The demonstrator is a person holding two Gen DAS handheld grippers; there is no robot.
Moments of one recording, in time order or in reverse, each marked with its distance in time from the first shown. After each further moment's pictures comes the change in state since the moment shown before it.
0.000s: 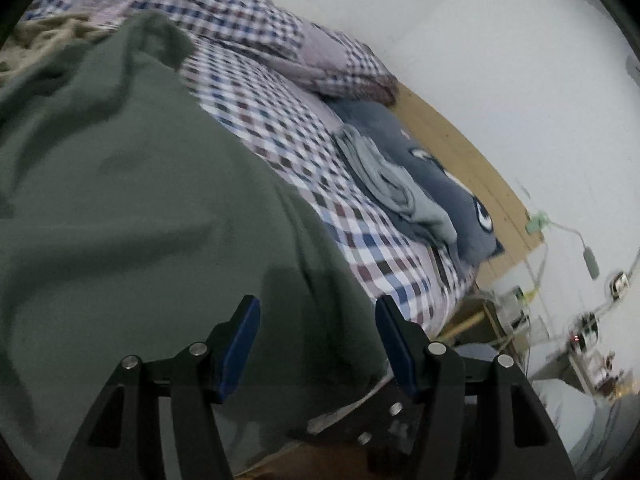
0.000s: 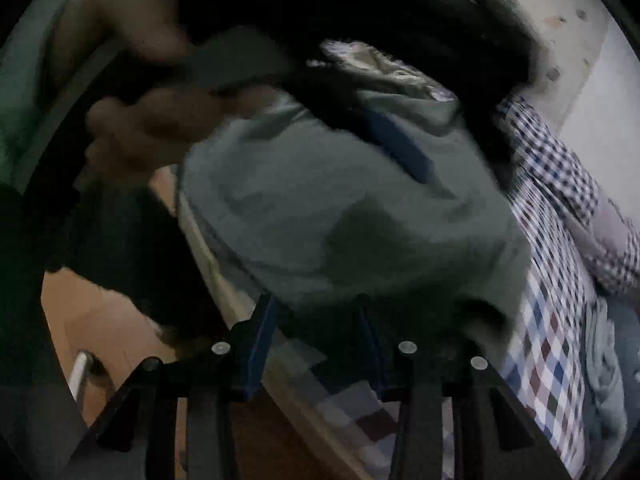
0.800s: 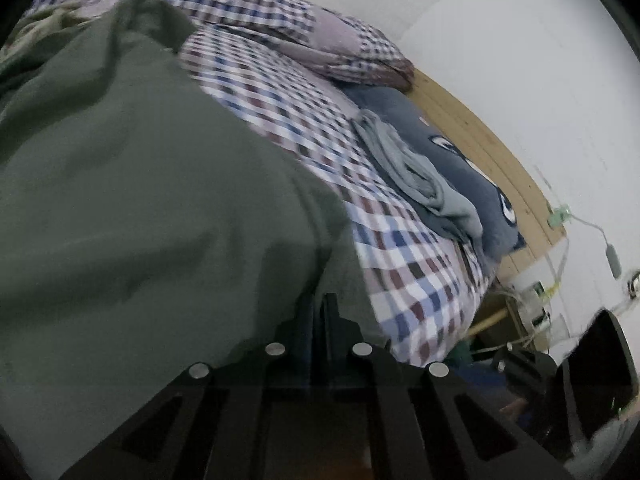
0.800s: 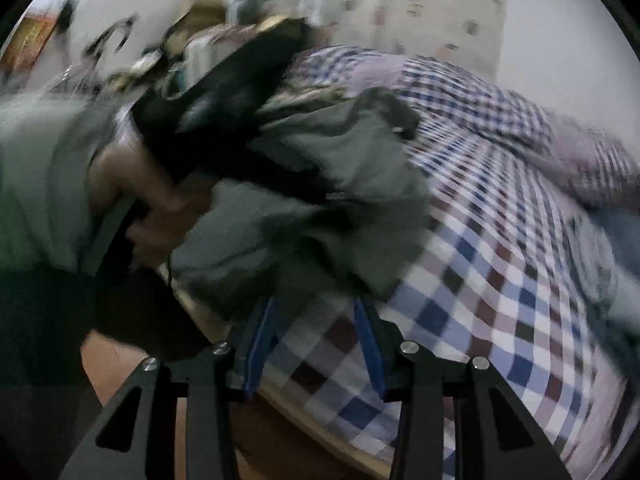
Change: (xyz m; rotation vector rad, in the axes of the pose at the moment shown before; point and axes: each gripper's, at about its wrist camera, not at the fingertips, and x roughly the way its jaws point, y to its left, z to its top) left arm 0.030 0.026 0.012 -0.032 0.016 0.082; right arm -0.063 -0.106 -0.043 0.435 -0.133 0.018
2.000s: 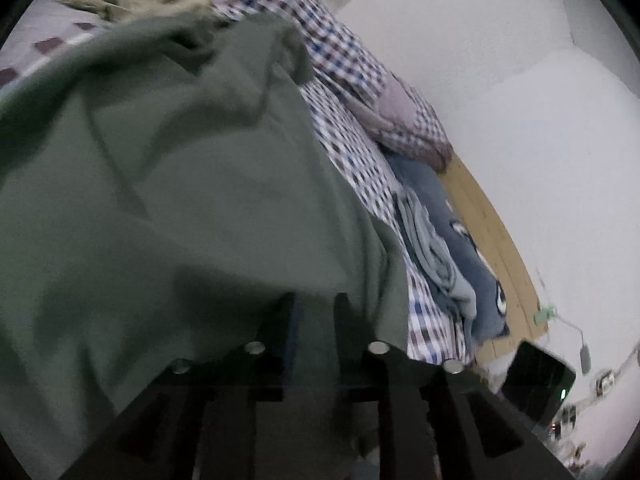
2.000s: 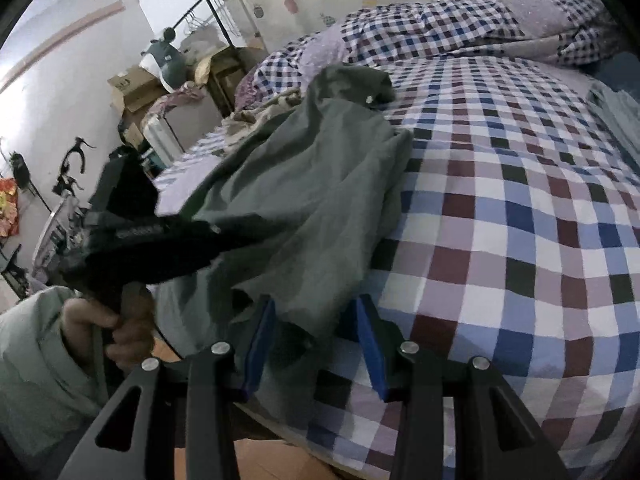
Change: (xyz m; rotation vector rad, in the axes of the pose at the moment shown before) left arm -0.066 0.083 -0.004 -0.302 -0.190 -0.016; right arm 0.069 -0.031 0.032 0.386 0.016 0.155
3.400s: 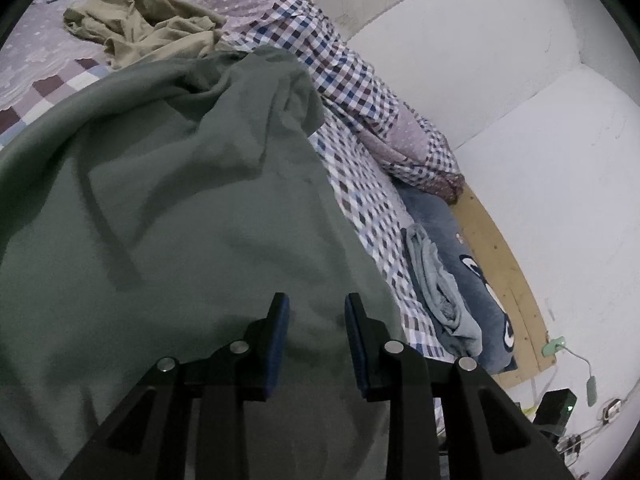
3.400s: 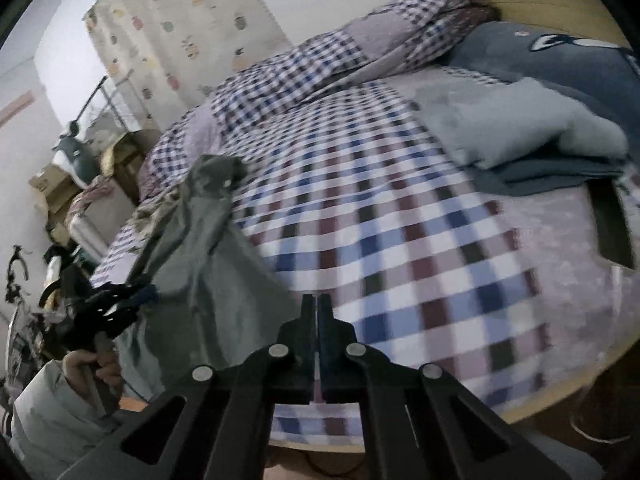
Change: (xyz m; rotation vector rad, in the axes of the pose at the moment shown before) left arm 0.004 -0.019 0.018 -0.007 -0.087 0.035; right arm -0.168 -0.107 -0.025 0.337 -0.162 -0.277
